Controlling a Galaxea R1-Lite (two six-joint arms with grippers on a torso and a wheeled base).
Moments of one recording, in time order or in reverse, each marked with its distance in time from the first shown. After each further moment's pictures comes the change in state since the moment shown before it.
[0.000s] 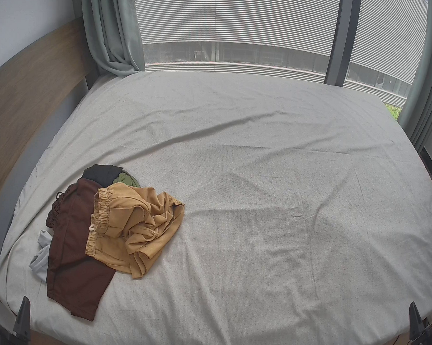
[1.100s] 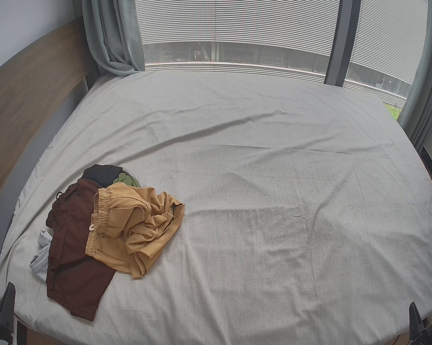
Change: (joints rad) left arm -0.054 0.140 -0.165 -0.014 -0.064 -0.052; right arm 0.000 0.000 0.000 0.000 0.000 0.000
